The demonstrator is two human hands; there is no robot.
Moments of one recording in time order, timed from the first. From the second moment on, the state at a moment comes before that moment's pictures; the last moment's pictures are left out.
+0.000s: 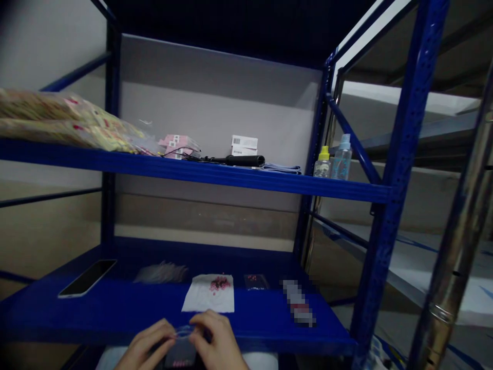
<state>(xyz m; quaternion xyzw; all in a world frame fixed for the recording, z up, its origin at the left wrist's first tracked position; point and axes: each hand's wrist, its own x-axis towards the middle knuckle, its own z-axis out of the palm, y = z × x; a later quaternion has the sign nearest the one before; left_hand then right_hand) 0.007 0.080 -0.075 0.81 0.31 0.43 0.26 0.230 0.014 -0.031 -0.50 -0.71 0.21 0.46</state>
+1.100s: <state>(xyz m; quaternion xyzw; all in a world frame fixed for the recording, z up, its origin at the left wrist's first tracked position) 0.018 0.064 -0.062 0.81 0.30 0.37 0.34 0.212 0.016 -0.050 -0.49 -0.72 0.27 0.42</state>
